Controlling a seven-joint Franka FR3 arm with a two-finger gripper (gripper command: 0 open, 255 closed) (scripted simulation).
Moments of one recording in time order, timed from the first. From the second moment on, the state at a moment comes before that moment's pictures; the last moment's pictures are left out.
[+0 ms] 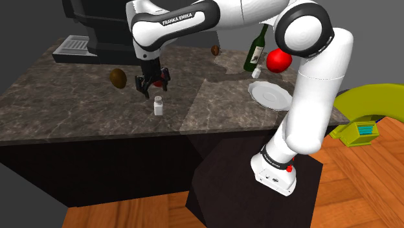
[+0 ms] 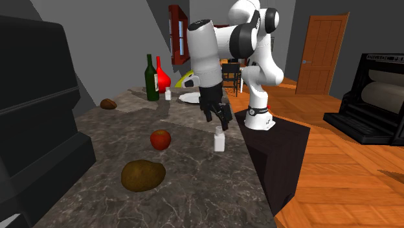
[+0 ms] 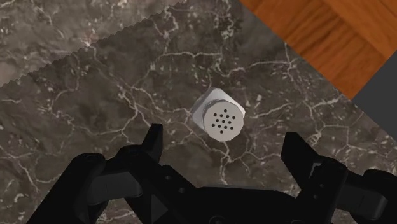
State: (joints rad) arm 0.16 0.33 0.17 -1.71 0.04 1.82 0.40
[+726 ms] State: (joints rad) arm 0.16 0.34 0.17 -1.77 0.04 1.89 0.41
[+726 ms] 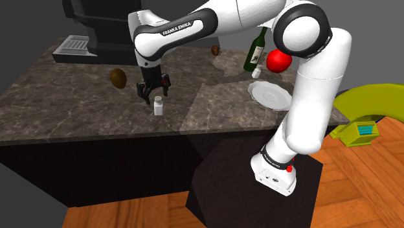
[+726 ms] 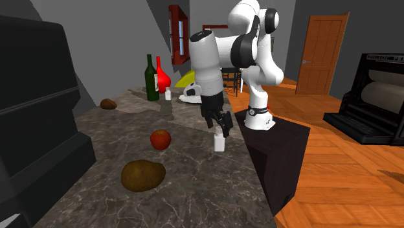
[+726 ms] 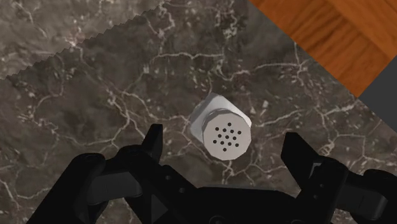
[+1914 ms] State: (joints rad) arm 0.16 0.31 0.18 -1.72 0.04 1.82 0.41
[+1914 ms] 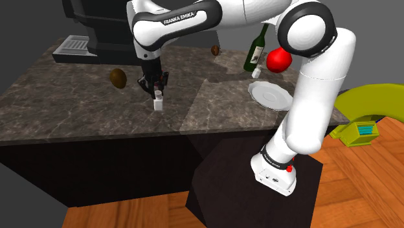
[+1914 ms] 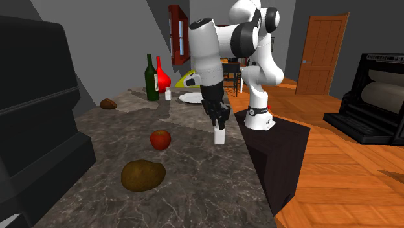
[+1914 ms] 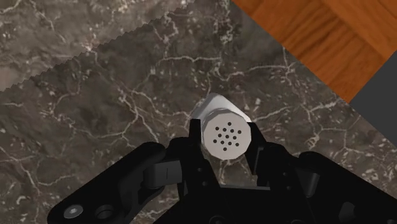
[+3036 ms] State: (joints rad) arm 0.16 0.27 0.18 -1.55 0.05 1.61 0.42
